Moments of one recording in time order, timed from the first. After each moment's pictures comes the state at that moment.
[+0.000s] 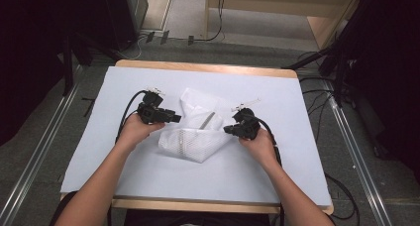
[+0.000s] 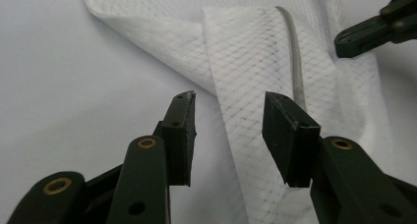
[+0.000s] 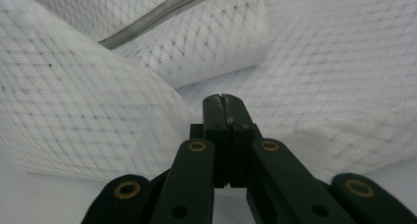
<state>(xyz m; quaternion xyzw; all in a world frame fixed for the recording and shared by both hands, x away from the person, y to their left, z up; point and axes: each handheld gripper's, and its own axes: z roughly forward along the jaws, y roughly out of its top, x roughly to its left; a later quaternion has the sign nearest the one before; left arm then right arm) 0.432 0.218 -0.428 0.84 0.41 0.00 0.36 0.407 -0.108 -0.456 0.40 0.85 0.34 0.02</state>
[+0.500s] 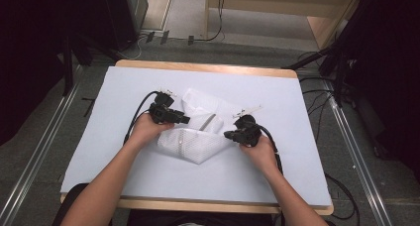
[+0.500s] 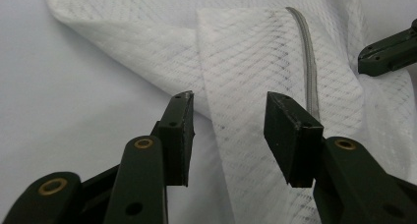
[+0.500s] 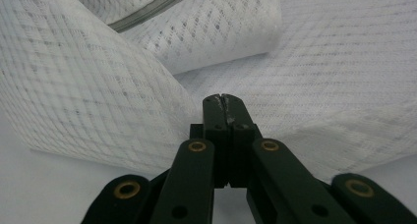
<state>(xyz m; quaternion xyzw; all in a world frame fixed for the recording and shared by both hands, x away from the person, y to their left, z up) 0.445 0.192 -0.445 0.85 0.39 -0.01 0.36 0.389 -0.111 -0.462 0.40 0.85 0.35 0.02</state>
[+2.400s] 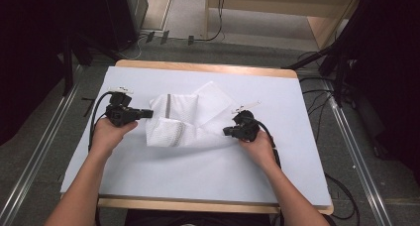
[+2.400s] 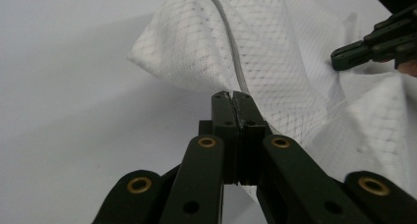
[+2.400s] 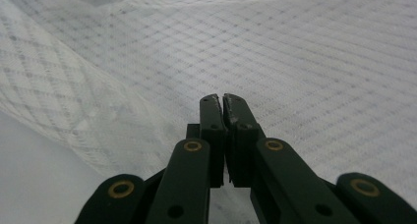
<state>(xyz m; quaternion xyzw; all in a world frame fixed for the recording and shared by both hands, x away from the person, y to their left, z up) 0.392 0.299 -0.398 0.79 0.47 0.04 0.40 0.409 -0.108 -0.466 0.40 0.85 0.35 0.02</state>
